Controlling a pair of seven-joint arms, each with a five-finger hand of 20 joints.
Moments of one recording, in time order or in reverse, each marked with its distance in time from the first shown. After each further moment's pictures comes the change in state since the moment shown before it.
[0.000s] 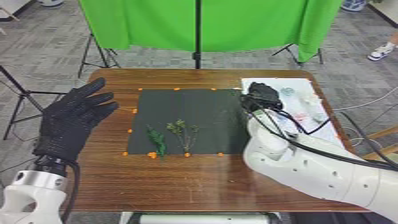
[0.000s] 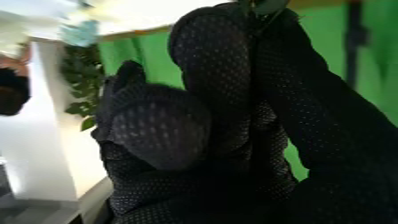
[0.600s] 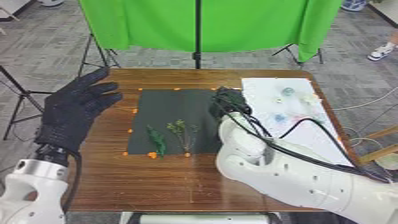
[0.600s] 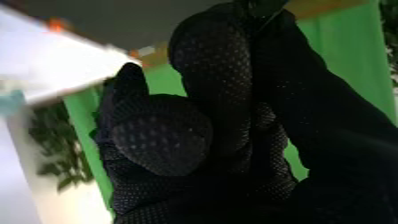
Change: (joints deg) left arm -4.5 1.9 1.1 -0.1 0.5 -0.1 -1.3; right arm -5.8 -9.8 6.7 -3.0 5.5 -5.2 -0.9
